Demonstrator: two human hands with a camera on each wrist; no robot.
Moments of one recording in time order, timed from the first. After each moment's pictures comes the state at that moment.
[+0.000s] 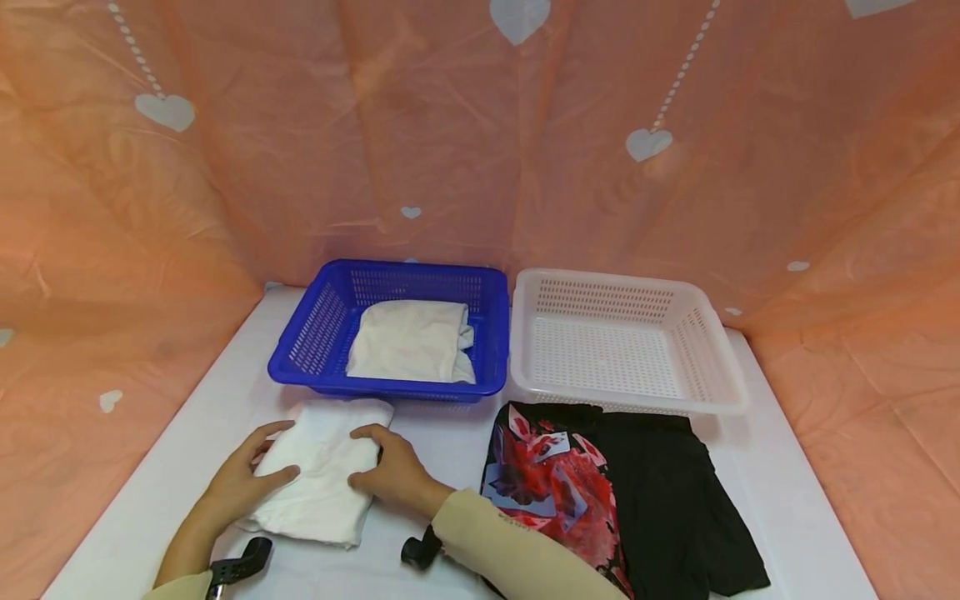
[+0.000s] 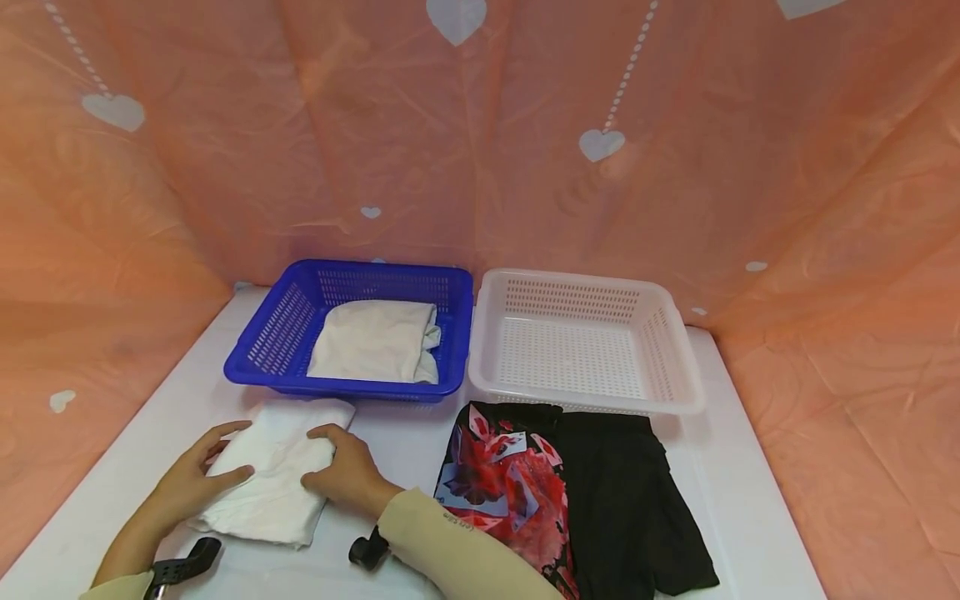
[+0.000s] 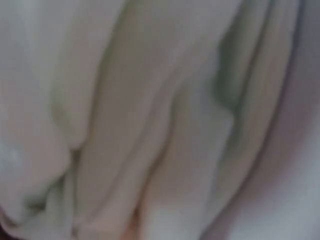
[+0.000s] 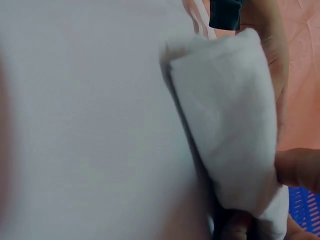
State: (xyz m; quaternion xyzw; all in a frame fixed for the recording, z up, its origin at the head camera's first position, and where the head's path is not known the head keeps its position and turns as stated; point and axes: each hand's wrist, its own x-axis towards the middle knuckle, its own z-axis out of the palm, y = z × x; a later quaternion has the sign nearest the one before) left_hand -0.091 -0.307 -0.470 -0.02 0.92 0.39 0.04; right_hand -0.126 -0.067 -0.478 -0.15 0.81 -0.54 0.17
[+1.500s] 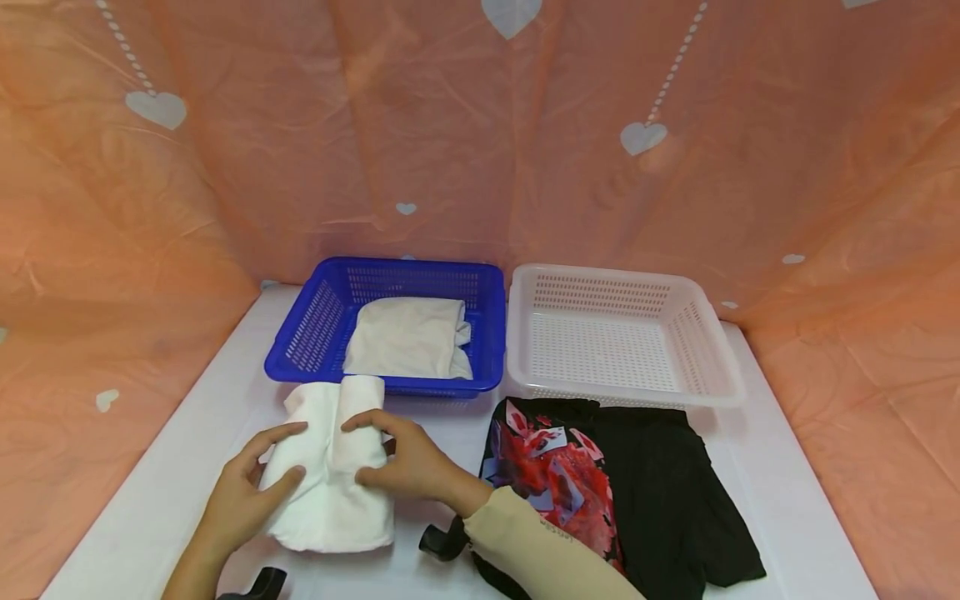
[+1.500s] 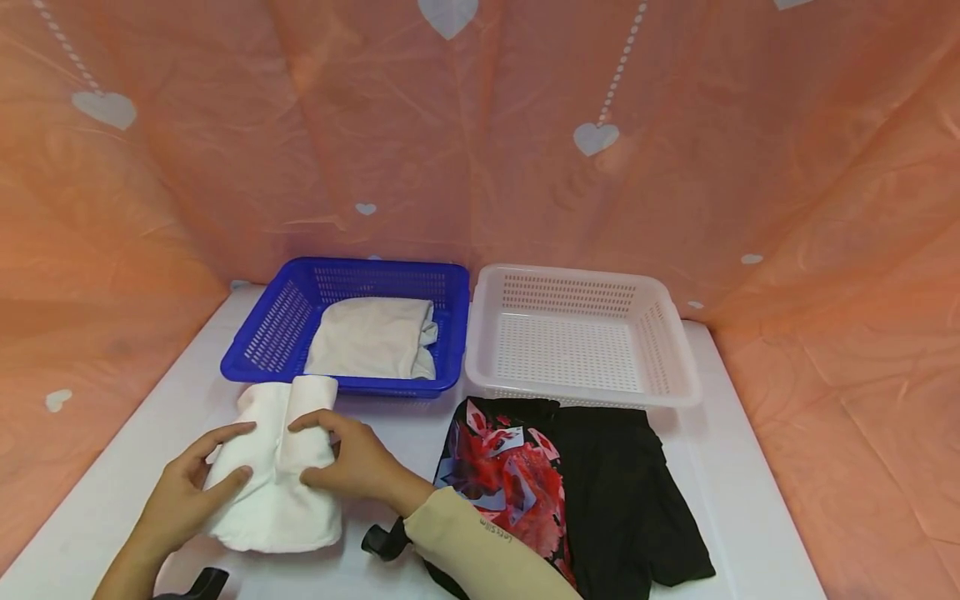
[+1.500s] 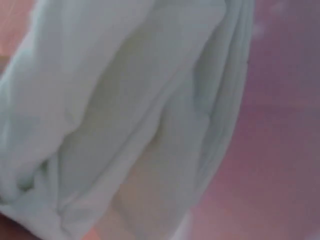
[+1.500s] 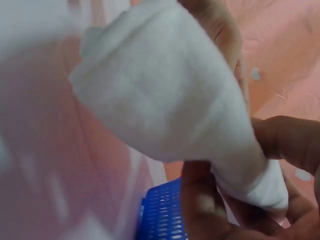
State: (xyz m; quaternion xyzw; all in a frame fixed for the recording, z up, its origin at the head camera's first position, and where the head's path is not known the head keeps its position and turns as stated) left_hand -0.057 -0.256 -0.433 0.05 0.85 0.52 -0.09; right_hand -0.121 -0.027 -0.417 -0.28 0.74 -0.58 0.19
